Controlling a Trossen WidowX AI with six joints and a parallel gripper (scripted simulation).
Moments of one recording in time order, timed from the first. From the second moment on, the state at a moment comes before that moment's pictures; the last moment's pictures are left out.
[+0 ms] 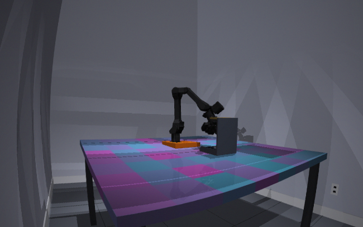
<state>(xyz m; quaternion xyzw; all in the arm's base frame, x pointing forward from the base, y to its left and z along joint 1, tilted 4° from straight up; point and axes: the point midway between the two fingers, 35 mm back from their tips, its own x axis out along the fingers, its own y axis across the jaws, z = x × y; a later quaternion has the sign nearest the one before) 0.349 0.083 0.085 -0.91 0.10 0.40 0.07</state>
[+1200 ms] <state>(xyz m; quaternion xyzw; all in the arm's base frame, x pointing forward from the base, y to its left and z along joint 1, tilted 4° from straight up) 0.371 0.081 0.085 -0.91 0.10 0.40 0.07</state>
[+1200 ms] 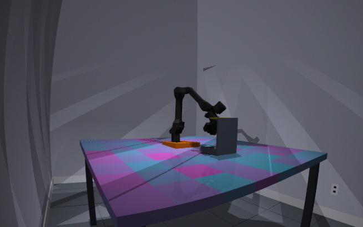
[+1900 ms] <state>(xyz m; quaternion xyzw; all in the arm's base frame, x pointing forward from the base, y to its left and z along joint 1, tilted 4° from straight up) 0.368 0.082 0.065 -0.91 0.09 0.39 0.07</state>
